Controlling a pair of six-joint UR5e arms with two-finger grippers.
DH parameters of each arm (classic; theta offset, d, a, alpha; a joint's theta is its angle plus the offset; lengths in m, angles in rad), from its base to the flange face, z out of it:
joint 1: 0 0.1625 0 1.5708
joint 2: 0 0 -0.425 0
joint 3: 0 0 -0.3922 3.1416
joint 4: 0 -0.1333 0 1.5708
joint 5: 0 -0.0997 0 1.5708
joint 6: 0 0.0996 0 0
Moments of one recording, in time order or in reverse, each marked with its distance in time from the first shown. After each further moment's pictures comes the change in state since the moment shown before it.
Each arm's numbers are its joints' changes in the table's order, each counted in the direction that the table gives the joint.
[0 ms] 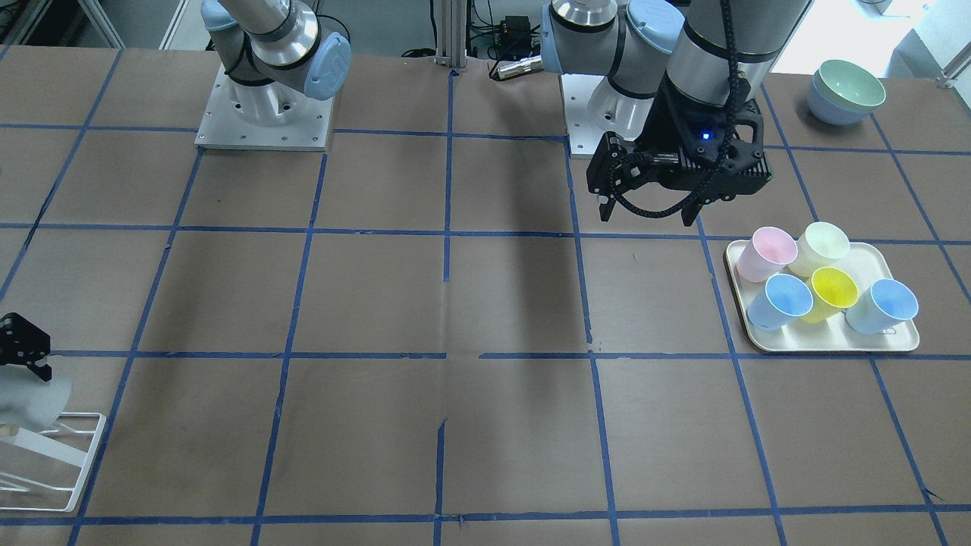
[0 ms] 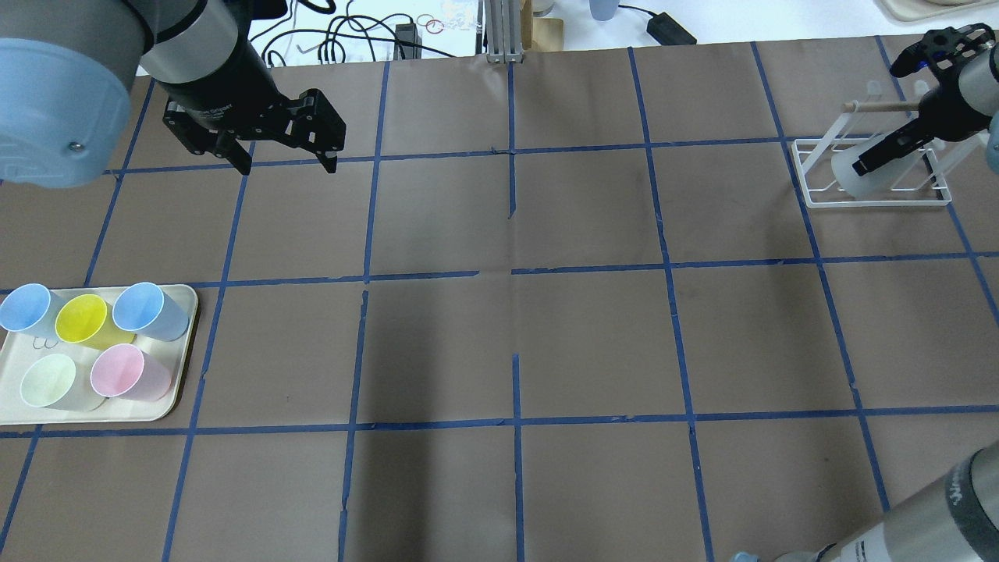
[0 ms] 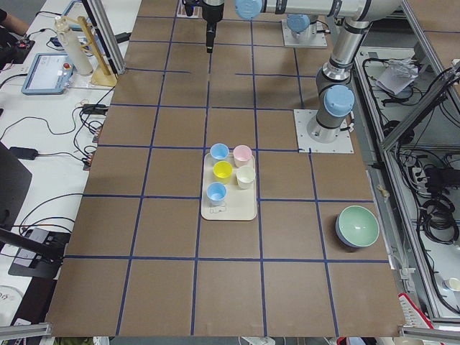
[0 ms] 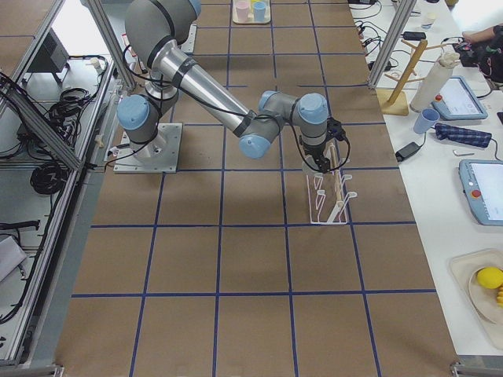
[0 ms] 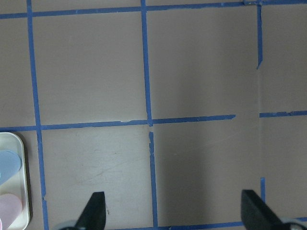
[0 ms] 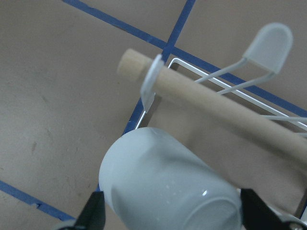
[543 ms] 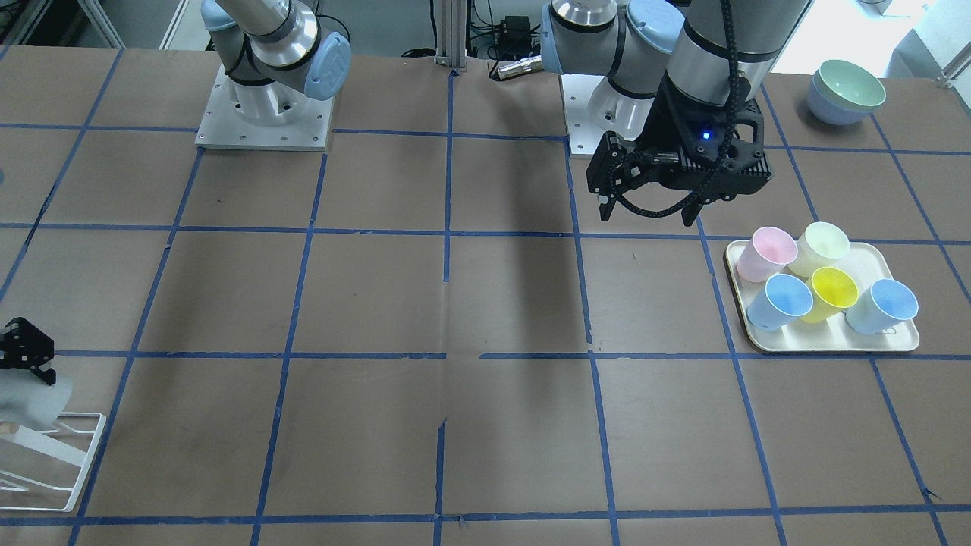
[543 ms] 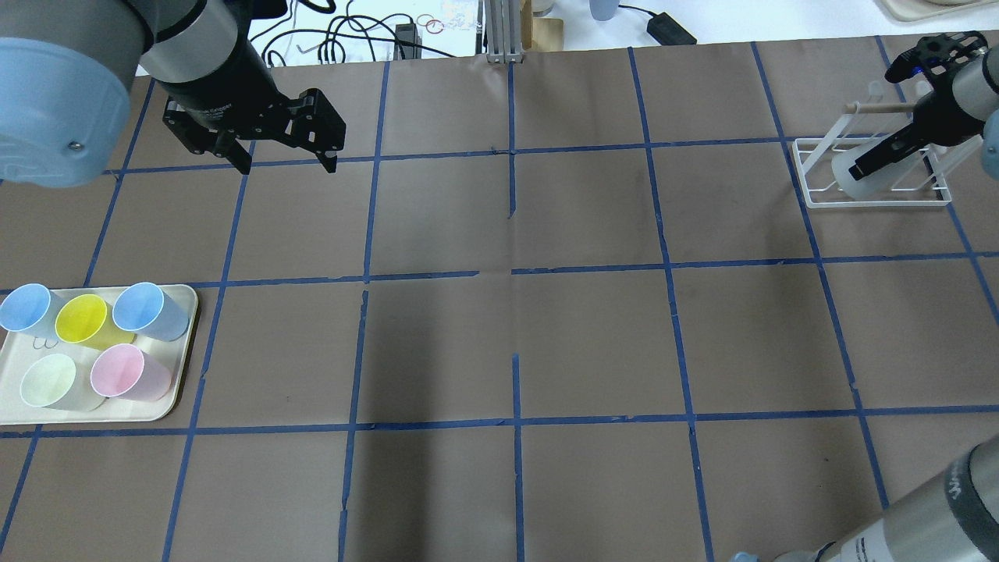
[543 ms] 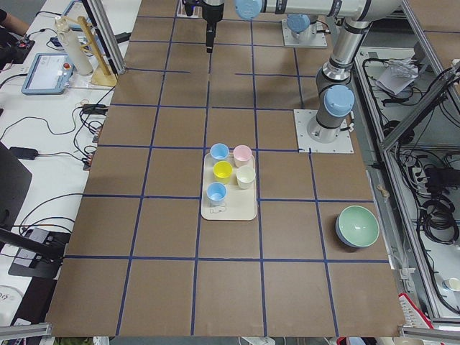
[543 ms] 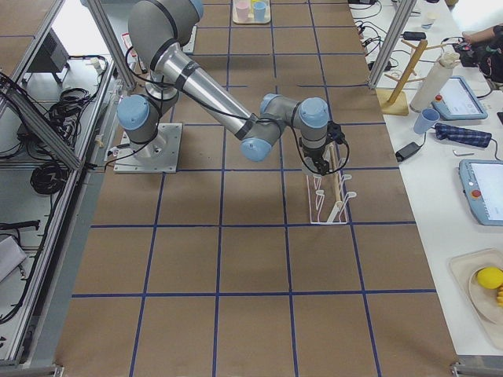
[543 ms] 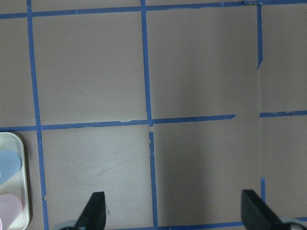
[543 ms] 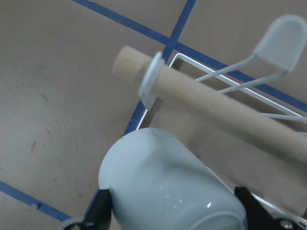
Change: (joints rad) left arm 0.000 0.000 0.001 0.000 0.000 0.001; right arm 0.001 0.009 0.000 -0.004 0.001 0.004
